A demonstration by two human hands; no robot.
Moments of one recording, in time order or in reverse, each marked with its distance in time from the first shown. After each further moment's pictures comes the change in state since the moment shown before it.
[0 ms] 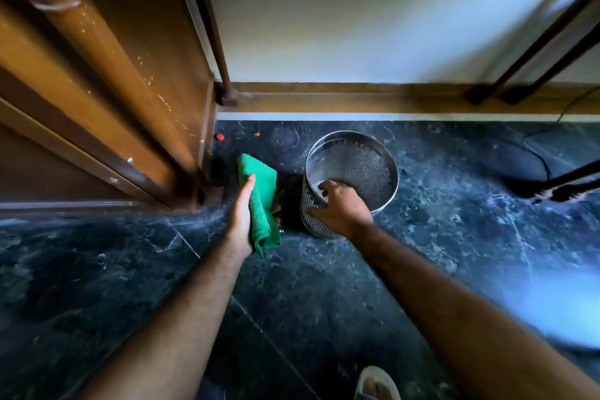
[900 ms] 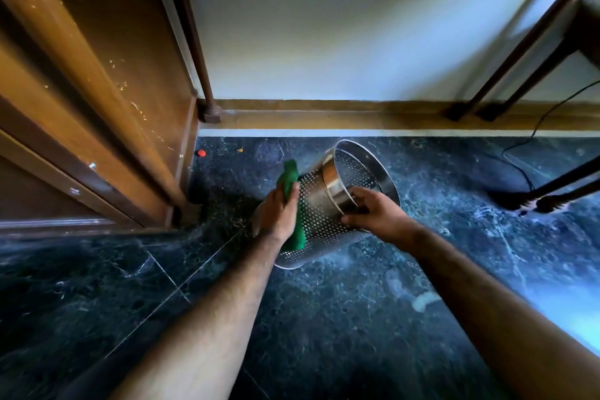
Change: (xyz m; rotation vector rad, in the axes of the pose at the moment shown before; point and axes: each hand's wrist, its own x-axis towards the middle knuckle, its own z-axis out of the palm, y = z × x) left_hand 0.071 -0.058 0.066 0.994 0.137 0.513; right_hand -0.006 0.096 -0.034 0.692 -0.133 -0.160
